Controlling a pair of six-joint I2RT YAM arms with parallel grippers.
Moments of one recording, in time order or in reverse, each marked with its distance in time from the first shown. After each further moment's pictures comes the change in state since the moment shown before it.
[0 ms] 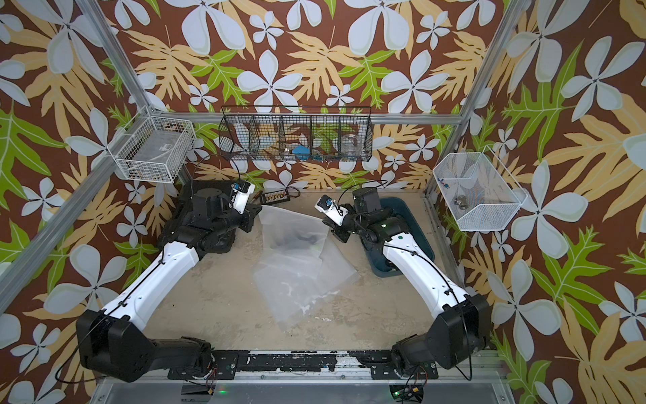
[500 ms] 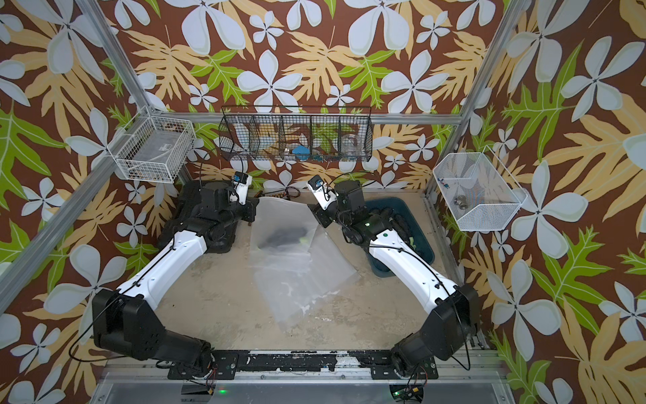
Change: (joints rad) left arm 0.004 0.146 0.085 0.051 -0.187 -0.132; right arm 0.150 0.054 0.069 0.250 0.370 0.344
